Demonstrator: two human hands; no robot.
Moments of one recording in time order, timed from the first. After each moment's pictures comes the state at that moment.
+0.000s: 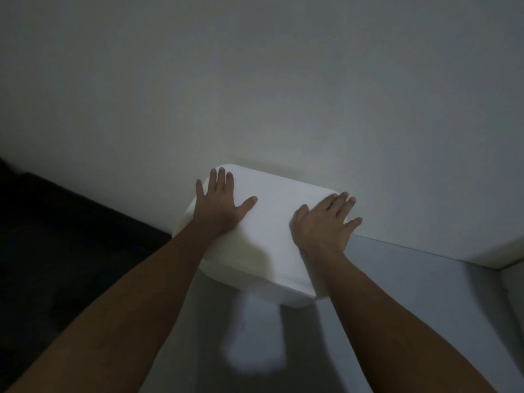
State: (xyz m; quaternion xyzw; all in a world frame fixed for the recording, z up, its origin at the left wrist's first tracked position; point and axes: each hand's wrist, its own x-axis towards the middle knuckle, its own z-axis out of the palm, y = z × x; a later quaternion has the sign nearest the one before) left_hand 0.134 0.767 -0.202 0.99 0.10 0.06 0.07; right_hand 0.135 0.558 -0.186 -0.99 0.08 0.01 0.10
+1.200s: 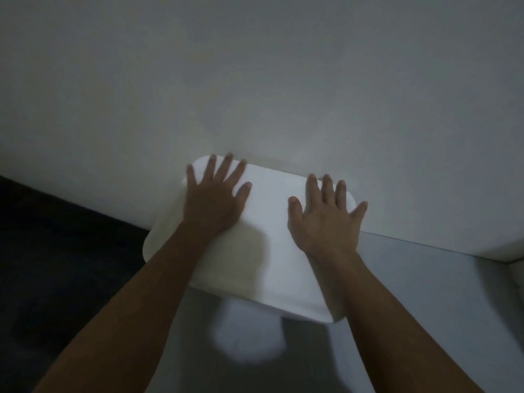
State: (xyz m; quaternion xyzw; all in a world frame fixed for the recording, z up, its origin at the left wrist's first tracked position) left_hand 0.165 0.759 -0.210 0.99 0.04 0.10 0.01; right_hand 0.160 0.552 -0.196 -1.00 -0.03 -0.01 0.08
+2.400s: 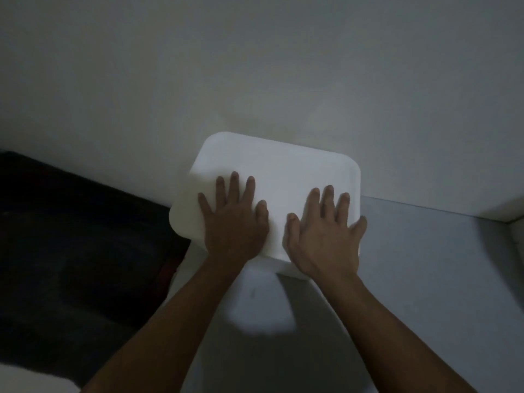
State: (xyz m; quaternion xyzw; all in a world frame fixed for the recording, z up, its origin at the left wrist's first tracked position) left_hand 0.040 0.700 -0.204 0.99 0.13 0.05 0.07; right_hand 0.042 0.554 -0.187 -1.00 -0.04 0.04 0.06
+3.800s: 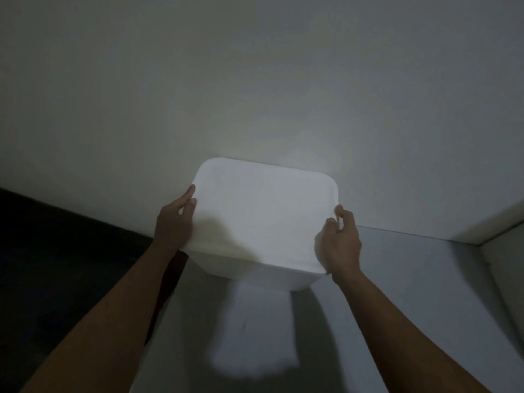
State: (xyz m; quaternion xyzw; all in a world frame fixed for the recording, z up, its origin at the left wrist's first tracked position) left_hand 0.089 0.817 -0.206 0.86 0.17 0.15 0.46; right_hand 0.092 0.514 -0.190 -0.82 0.18 -0.05 0.54
